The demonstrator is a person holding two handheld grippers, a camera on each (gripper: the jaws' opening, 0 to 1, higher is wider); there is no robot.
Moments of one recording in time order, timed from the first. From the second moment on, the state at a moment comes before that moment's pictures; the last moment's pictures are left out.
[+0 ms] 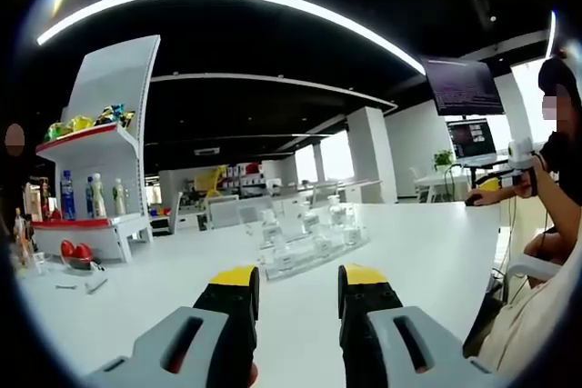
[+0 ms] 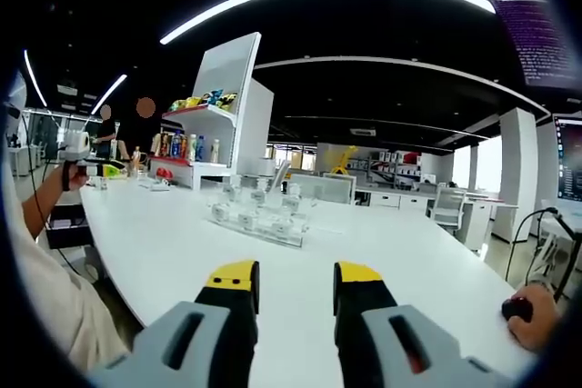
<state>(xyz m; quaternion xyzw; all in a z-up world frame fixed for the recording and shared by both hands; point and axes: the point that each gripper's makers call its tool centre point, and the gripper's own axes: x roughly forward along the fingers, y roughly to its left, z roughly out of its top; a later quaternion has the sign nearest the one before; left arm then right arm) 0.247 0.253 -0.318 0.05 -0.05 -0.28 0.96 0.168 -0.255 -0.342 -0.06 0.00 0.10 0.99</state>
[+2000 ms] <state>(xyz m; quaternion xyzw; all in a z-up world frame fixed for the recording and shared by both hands) 0.244 0.253 -0.319 0.06 -0.05 -0.28 0.96 0.166 -0.255 -0.350 -0.06 0.01 0.10 0.99</state>
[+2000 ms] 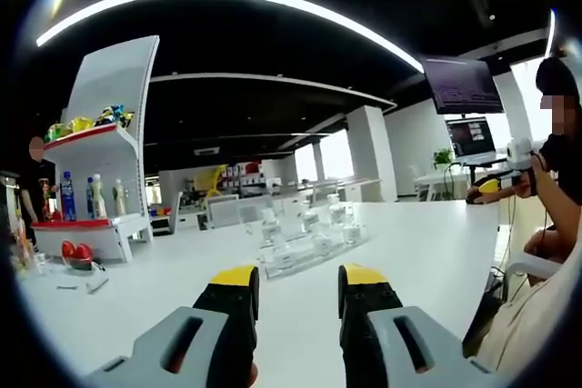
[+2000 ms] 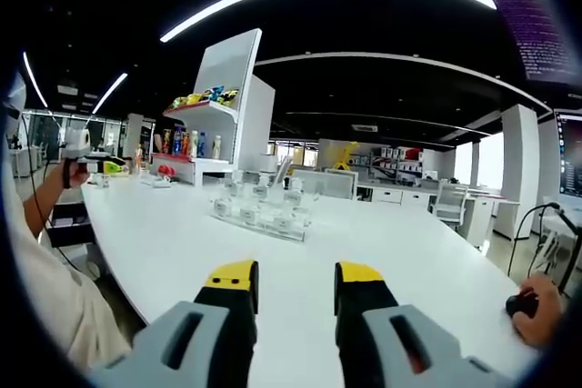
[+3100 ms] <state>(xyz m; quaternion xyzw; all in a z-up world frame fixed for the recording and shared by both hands) 0.244 0.254 -0.319 0.06 -0.05 -0.28 0.96 0.168 -0.256 -0.353 -0.06 0.01 0.10 0.99</state>
